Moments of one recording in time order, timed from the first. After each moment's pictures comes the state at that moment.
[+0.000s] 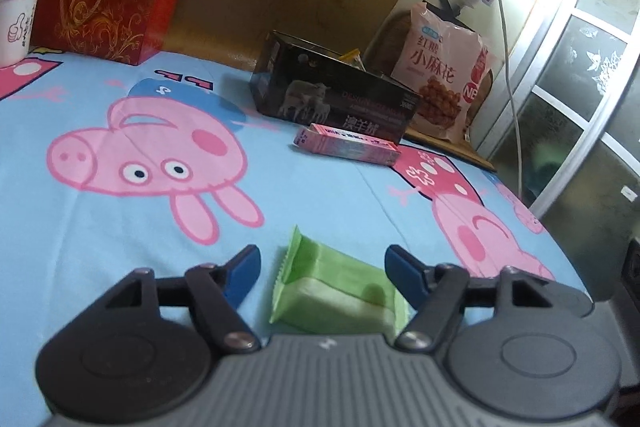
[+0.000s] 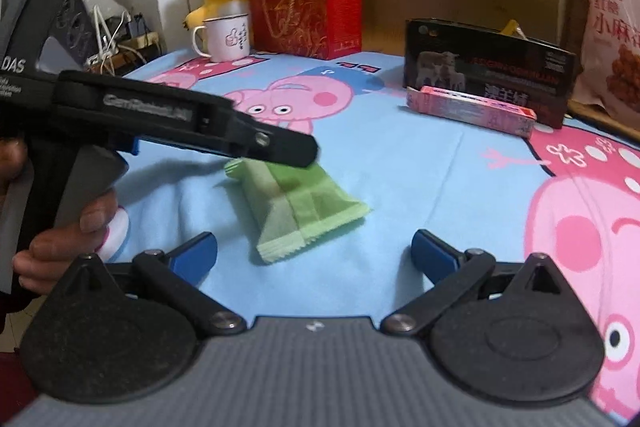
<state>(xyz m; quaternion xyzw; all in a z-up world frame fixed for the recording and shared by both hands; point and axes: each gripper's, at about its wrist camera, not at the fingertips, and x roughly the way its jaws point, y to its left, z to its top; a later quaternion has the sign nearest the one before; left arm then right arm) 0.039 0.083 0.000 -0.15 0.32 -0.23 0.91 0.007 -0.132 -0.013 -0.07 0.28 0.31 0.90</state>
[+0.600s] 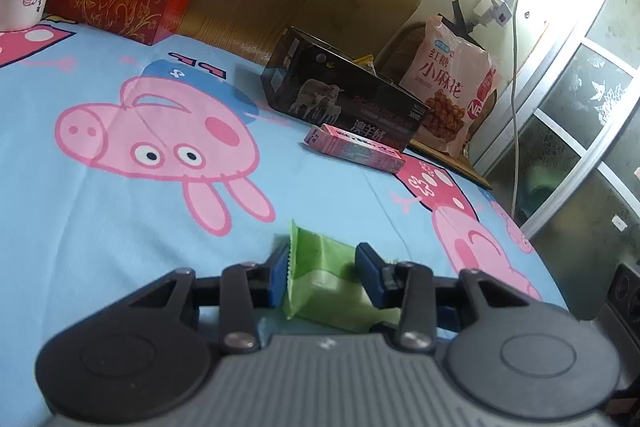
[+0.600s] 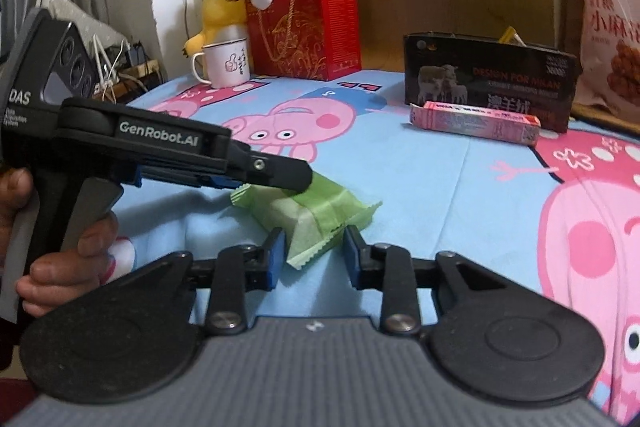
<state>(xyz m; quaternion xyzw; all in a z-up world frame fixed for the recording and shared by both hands) 0.042 0.097 -0.006 -0.20 0.33 -0.22 0.90 0.007 -0.138 -0.011 -0.01 0.27 0.31 0.91</state>
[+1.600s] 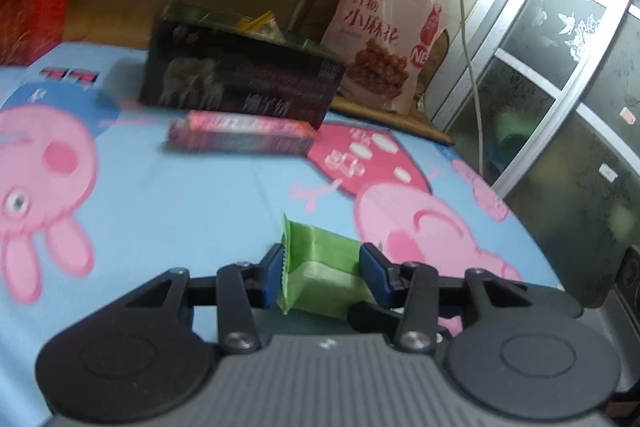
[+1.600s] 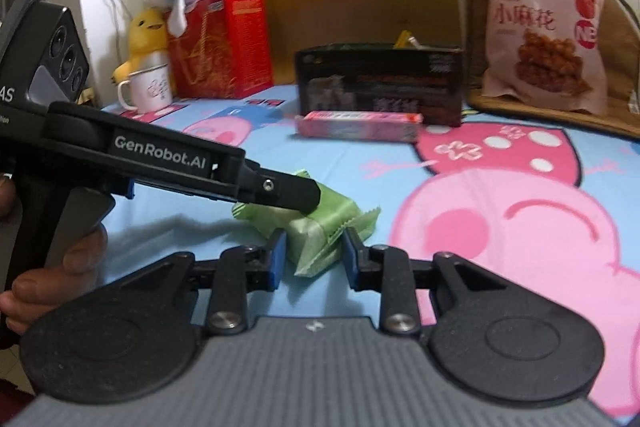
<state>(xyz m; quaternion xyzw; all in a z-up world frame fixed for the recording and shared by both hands) 0.085 -0.008 0.012 -0.13 0.35 -0.29 0.88 0.023 -0.204 -0.002 0.01 0.25 0.22 0.94</state>
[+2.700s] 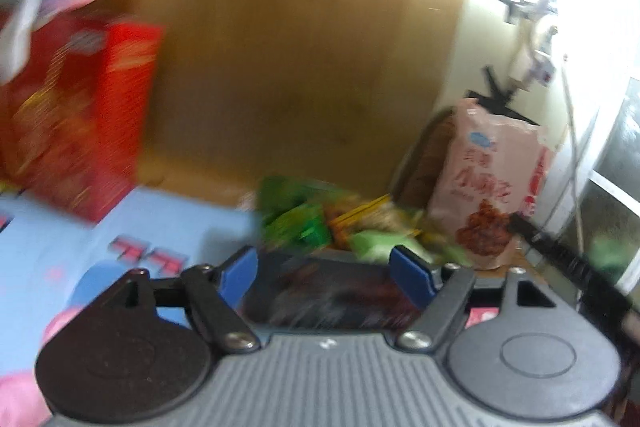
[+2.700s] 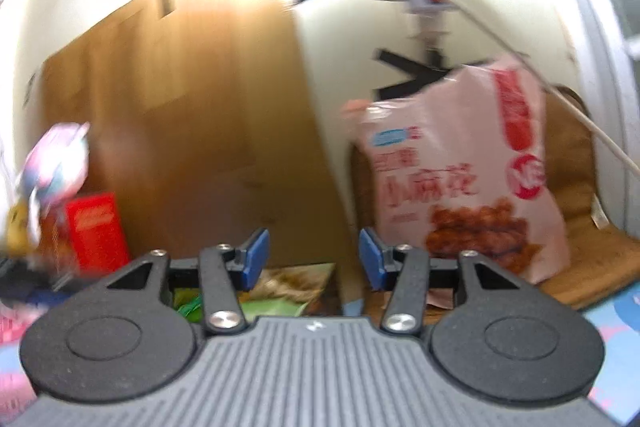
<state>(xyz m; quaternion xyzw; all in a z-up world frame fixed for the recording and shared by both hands) 0.182 0.048 0.061 -0.16 0.24 -0.14 0.95 0.176 -0.295 0.045 0.14 0.04 0.10 0.98</state>
